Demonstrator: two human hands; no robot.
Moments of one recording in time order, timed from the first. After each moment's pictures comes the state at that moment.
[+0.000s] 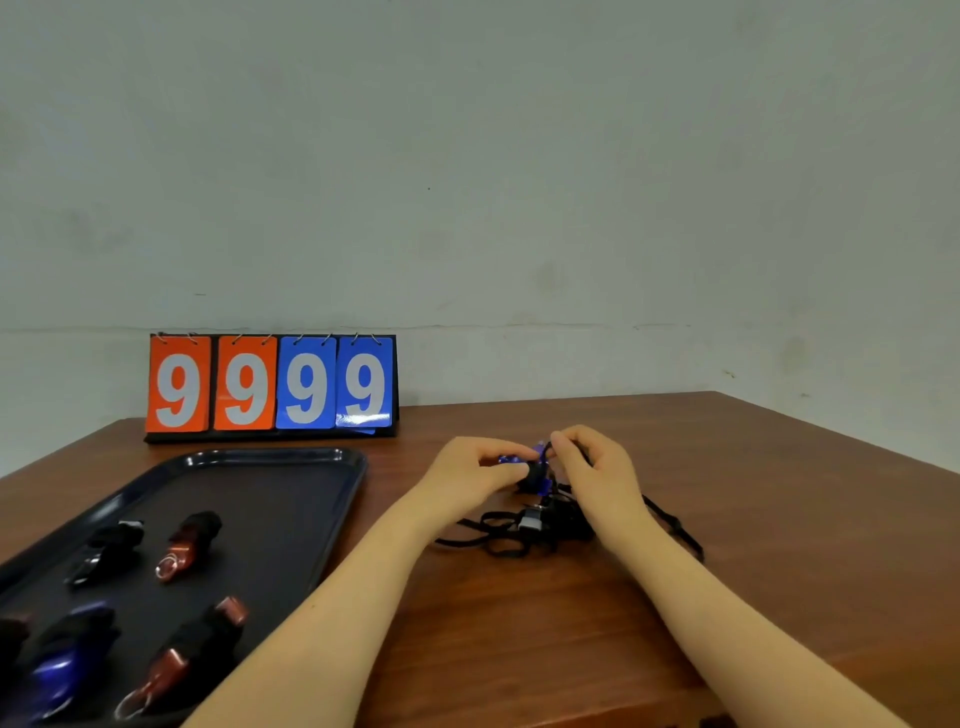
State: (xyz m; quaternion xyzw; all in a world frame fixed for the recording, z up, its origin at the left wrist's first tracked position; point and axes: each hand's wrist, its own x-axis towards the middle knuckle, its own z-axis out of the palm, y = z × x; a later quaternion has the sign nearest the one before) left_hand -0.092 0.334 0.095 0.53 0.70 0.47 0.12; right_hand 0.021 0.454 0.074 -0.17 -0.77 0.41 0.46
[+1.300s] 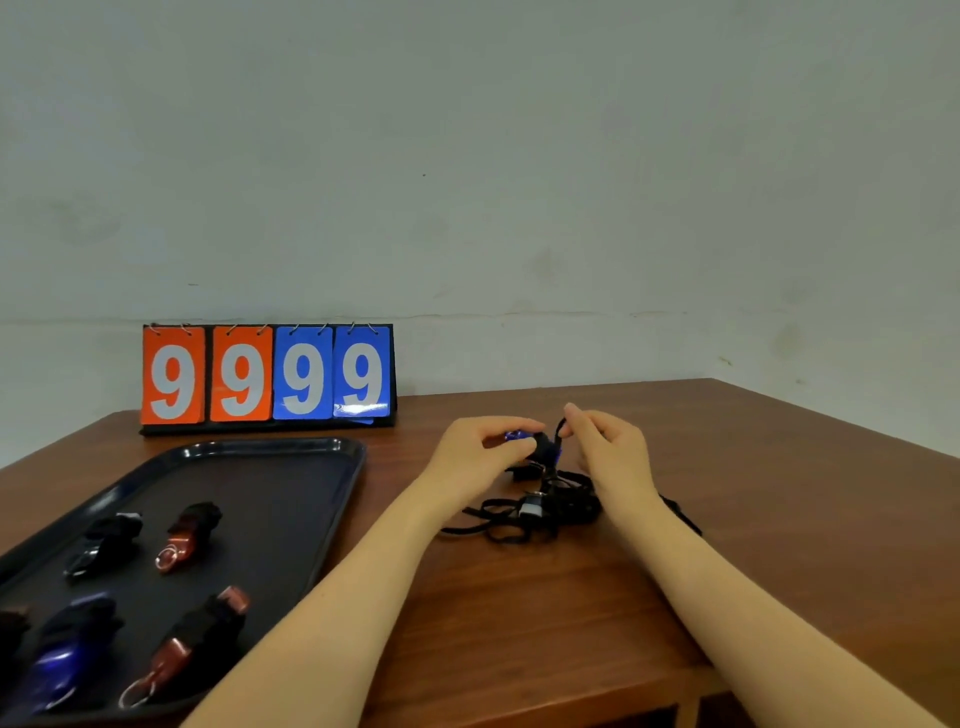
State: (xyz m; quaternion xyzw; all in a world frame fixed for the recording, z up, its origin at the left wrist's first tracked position) left_hand -0.087 0.339 0.094 0.52 0.67 0.52 0.10; right_hand 0.023 0.455 0.081 -0.19 -0.70 0.48 0.49
